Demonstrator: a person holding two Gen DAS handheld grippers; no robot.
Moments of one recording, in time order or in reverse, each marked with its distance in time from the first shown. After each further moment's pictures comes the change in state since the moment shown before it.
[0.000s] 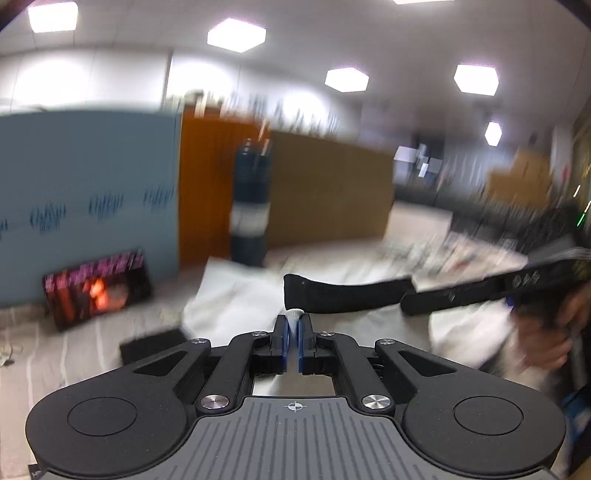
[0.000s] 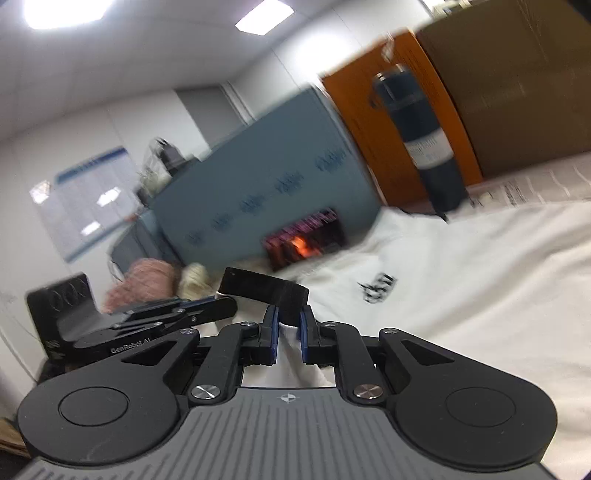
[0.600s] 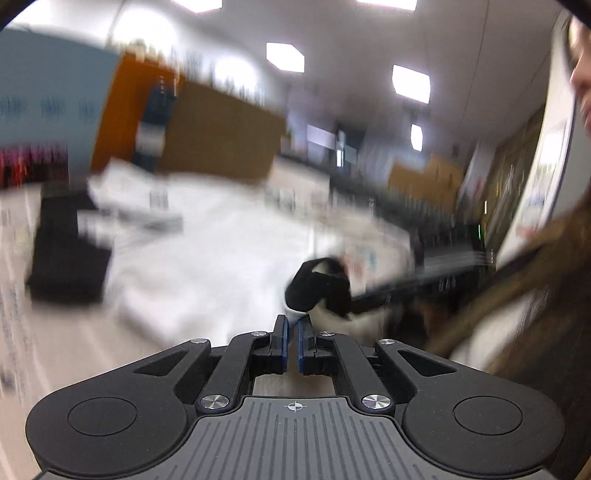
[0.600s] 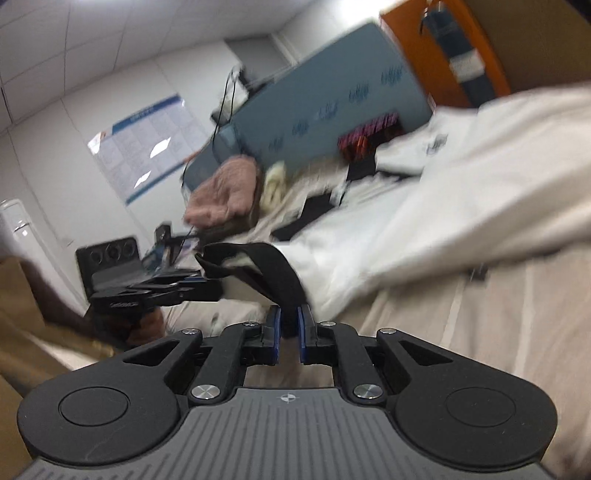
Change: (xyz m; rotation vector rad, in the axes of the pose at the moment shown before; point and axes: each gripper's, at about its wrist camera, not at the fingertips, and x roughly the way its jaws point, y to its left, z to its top) left arm -0.106 -0.055 -0.086 -0.109 0.218 -0.302; right arm -0.088 0.044 -0.117 0.012 0.273 0.169
